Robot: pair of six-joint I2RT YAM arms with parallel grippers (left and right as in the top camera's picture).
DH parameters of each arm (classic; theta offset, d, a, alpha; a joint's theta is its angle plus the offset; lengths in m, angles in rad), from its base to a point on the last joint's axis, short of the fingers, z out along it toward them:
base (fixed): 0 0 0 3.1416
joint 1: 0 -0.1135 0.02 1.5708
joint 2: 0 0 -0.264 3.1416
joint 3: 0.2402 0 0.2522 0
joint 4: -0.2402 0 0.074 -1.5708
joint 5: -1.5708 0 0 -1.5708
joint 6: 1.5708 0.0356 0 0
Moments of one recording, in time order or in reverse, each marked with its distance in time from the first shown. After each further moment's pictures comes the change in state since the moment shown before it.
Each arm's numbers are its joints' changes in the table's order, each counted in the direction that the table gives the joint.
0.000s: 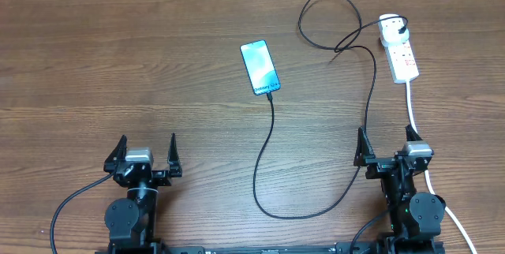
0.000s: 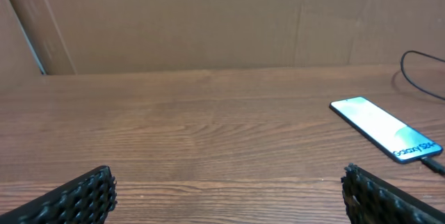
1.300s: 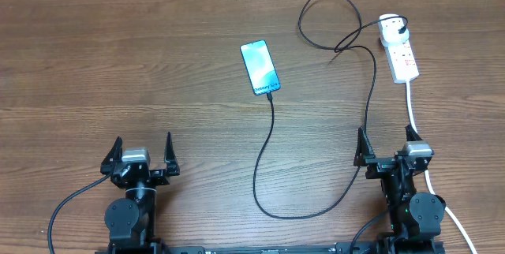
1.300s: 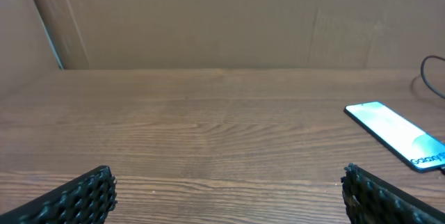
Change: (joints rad) left arm 0.000 0.000 0.000 0.000 0.053 -0.023; right arm 0.000 0.000 0.000 0.000 0.000 0.000
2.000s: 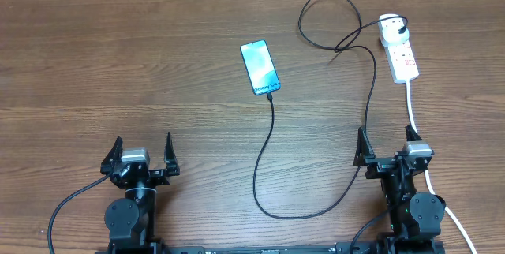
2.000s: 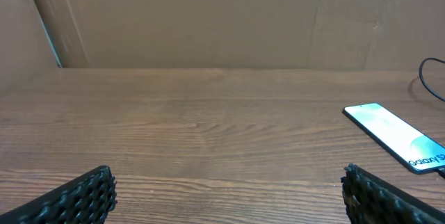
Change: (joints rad) left arm 0.000 0.000 0.000 0.000 -0.002 -0.004; right arm 0.000 0.000 0.000 0.000 0.000 0.000
